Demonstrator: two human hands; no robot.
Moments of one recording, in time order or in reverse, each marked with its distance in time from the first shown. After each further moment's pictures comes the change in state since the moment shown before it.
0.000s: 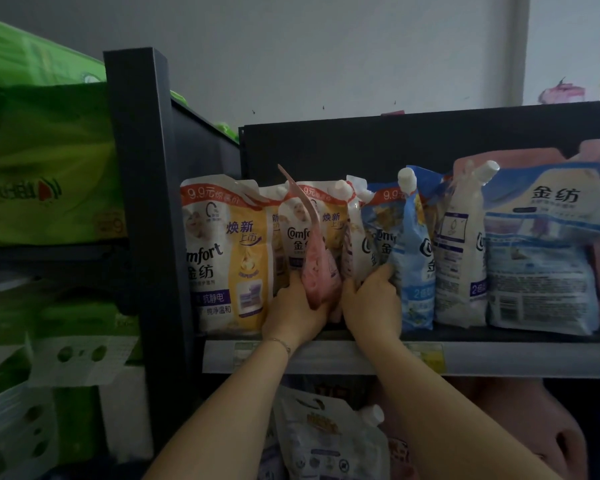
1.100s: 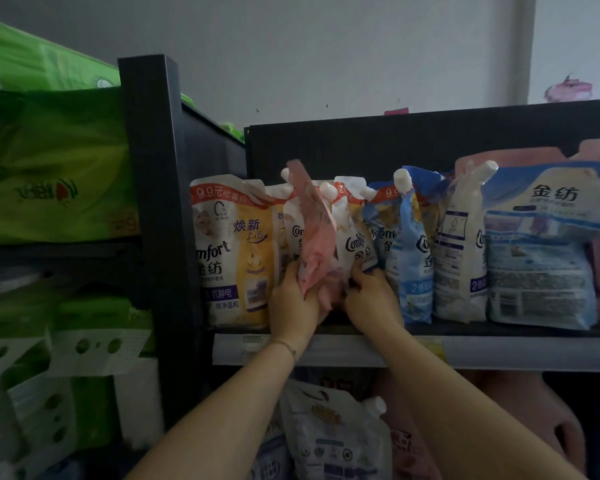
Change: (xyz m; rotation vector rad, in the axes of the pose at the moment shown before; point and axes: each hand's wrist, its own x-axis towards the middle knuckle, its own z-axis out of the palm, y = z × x) left_hand -0.021 0.012 -0.008 -0.301 0.350 0.112; right_hand 0.017 0.019 0.011 -0.013 -0.284 -0.197
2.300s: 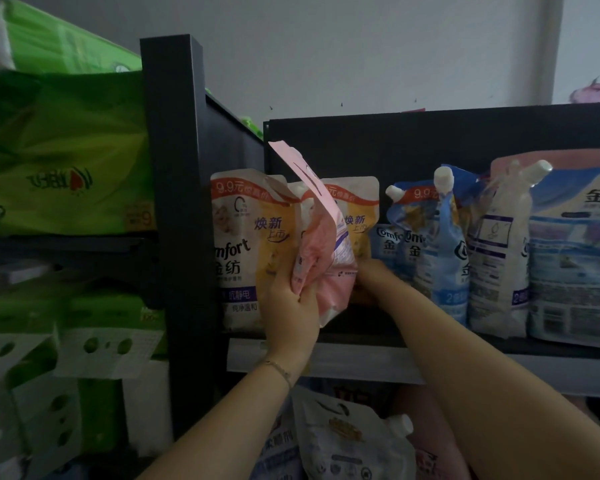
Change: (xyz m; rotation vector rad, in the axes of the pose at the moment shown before) left_hand 0.004 -0.007 -0.028 -0.183 0.220 0.086; right_hand 0.074 -0.031 0.017 0.553 -0.278 0.415
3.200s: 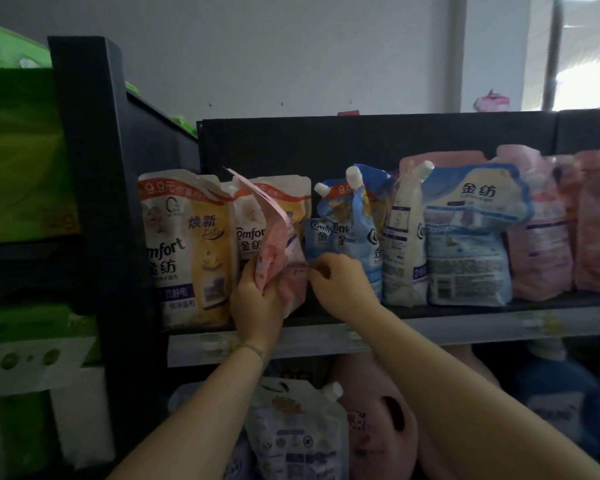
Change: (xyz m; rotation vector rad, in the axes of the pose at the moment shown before) left_hand -0.023 0.015 0.032 -0.016 -0.096 -0.171; right_hand -0.115 0.020 -0.047 -0.543 0.294 -0.572
